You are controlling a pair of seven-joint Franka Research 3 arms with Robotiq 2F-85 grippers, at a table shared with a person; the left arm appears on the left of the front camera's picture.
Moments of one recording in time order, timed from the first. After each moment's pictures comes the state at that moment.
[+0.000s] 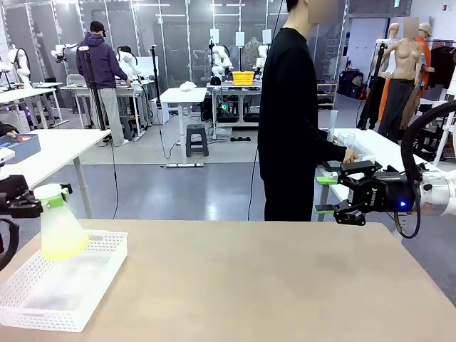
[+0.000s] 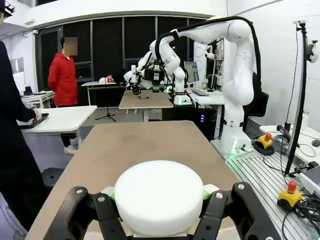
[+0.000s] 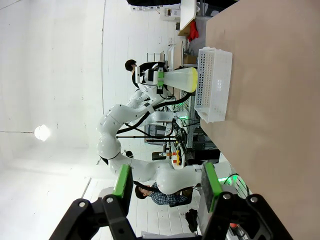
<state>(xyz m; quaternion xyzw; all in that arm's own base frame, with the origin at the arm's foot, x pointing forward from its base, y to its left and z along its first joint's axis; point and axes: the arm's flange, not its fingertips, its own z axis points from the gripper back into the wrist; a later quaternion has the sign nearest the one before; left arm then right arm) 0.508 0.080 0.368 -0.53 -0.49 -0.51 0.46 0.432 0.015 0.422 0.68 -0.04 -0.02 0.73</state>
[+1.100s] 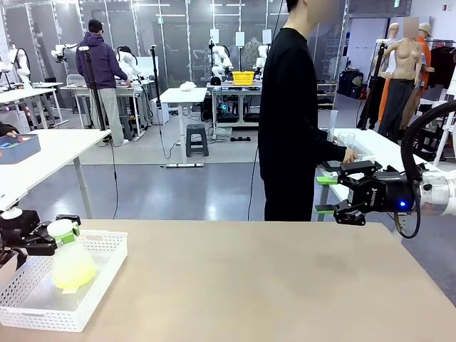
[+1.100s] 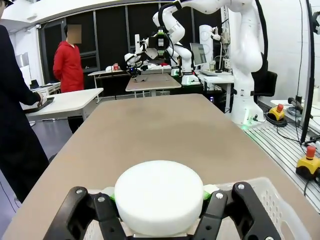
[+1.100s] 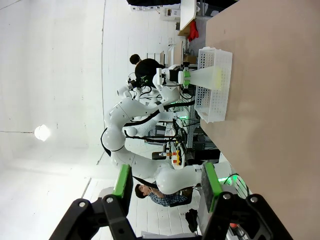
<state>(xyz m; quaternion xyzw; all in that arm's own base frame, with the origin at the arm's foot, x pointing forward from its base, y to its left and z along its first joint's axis) 0.509 0.080 0.279 -0.49 -0.50 -0.54 0.47 0.432 0.015 0.422 0.68 -0.04 -0.02 0.73</state>
